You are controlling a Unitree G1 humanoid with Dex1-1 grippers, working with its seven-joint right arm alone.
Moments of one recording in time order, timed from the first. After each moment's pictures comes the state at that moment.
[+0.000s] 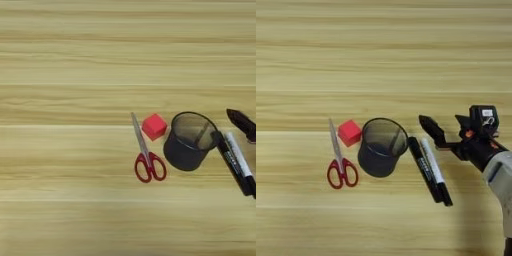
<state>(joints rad) 0.04 -0.51 -0.47 -0.24 0.49 0.70 0.51</state>
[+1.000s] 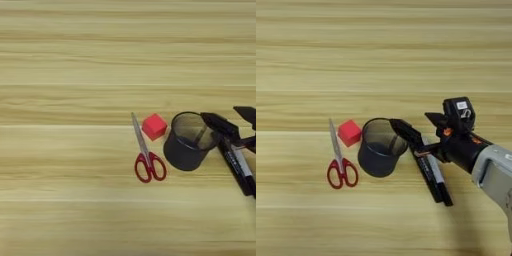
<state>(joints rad) 0.06 -0.54 -0.44 -0.59 0.67 1.09 0.45</state>
